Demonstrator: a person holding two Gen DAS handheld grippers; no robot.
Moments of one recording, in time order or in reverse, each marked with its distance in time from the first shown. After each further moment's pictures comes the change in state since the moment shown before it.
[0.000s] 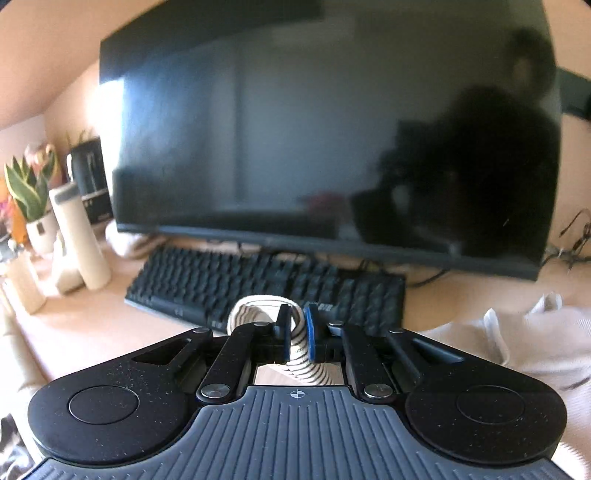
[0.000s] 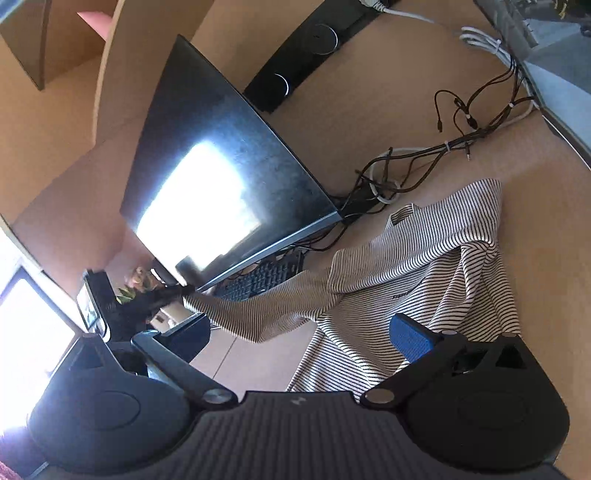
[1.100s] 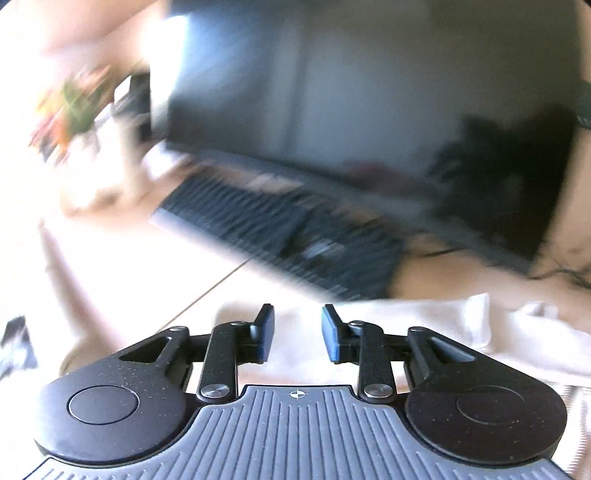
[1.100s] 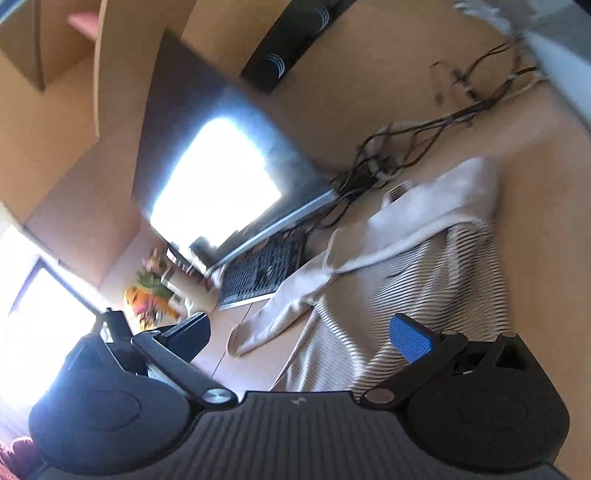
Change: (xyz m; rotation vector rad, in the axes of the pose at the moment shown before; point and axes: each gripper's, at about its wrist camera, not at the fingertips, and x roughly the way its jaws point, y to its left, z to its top) left arm -0.023 0.004 -0.045 -0.259 0.205 0.161; right arm 0.016 -0.028 0.005 0.005 0.121 0.067
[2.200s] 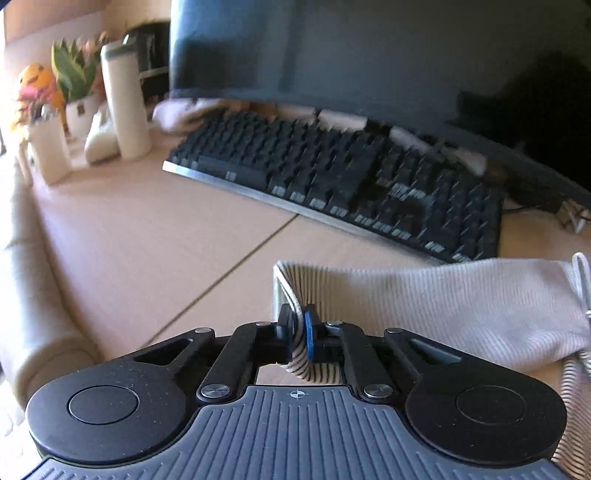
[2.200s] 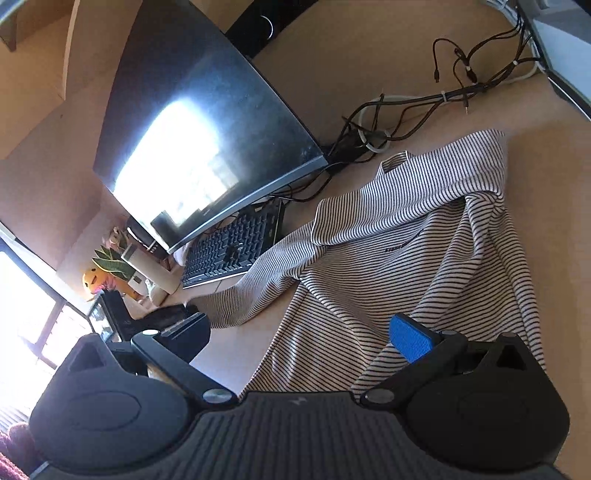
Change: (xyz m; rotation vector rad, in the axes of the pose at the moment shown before) left arm 0.087 0.041 -0.015 0.084 -0.001 -0.037; right arm 0.026 0.029 -0.020 -0.001 0.031 -0.134
